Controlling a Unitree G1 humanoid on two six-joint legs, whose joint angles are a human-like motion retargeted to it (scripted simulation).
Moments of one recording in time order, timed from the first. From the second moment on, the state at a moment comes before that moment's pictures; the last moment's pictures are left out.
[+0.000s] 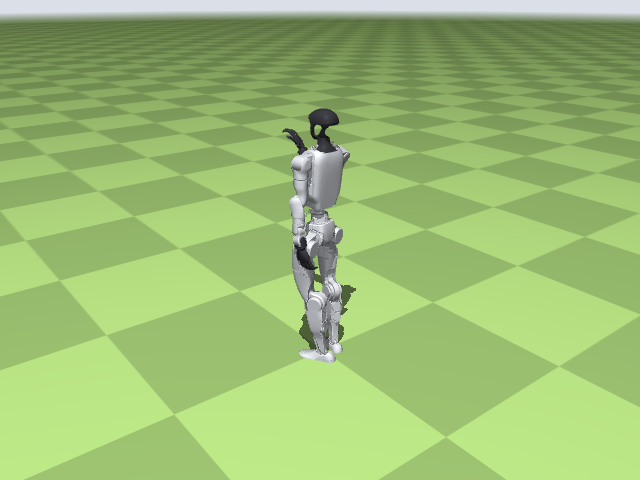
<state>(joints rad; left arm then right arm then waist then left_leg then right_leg) 0.09 0.05 0.45 1.58 0.52 0.14 -0.21 -0.45 -0.24 -0.02 -0.07 -0.99 -0.23 -0.42 -0.17 0.02 -0.14 0.01 -0.08 0.18 0.00 -0.10 0.05 0.01 -0.03 -0.44 0.00 -0.13 0.03</state>
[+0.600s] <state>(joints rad) 0.09 0.05 0.43 1.57 0.49 0.14 -0.22 0.09 -0.12 -0.01 0.89 -0.69 -0.50 -0.52 -0.18 0.02 -0.07 0.01 -0.07 0.20 0.01 -0.10 0.04 0.01 -0.03 -0.41 0.00 -0.11 0.02</state>
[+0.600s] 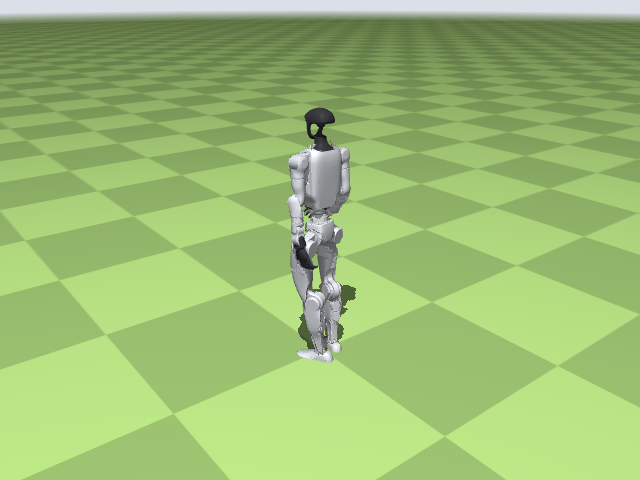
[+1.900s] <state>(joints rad) 0.09 0.05 0.40 1.56 0.48 0.14 -0.22 0.03 -0.11 0.02 1.65 -0.63 0.06 -0.01 -0.19 0.02 -0.06 0.02 -0.08 0.18 -0.01 -0.10 0.05 -0.01 -0.02 -0.43 0.00 -0.11 0.01</state>
